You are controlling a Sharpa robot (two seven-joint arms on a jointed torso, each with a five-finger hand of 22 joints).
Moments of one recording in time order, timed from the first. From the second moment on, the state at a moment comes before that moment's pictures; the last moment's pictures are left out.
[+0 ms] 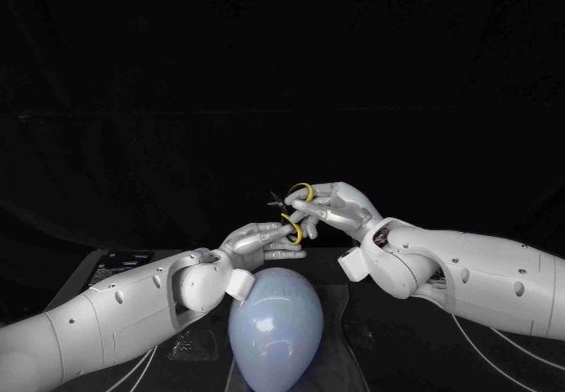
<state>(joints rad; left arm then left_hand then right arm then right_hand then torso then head) 1.29 -0.50 -0.03 1.16 0.17 0.12 0.24 1.48 -0.03 0.49 0.10 0.04 0.92 0.16 0.46 0.37 1.25 0.10 0.25 0.18 1.01 0.08 0.36 0.44 0.17 0.92 0.25 0.19 0.10 1.44 -0.76 -0.13 1.49 -0.31 -0.32 0.47 1.23 0.04 0.67 0.00 0.05 0.90 0.15 0.36 0.36 1.31 0.08 0.06 0.23 1.34 0.01 0.62 0.80 0.15 0.96 0.11 0.78 0.59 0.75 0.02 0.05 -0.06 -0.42</state>
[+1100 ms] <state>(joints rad) 1.28 -0.51 -0.04 1.16 0.11 0.01 0.25 1.42 -0.04 0.57 0.03 0.04 0.90 0.16 0.50 0.40 1.22 0.10 0.33 0.23 1.01 0.08 0.41 0.46 0.17 0.92 0.25 0.23 0.11 1.43 -0.78 -0.12 1.48 -0.37 -0.27 0.39 1.16 -0.08 0.51 0.08 0.13 0.89 0.16 0.26 0.33 1.15 0.11 0.10 0.14 1.40 0.03 1.08 1.07 0.19 1.00 0.14 0.87 0.70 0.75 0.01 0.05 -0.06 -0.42</state>
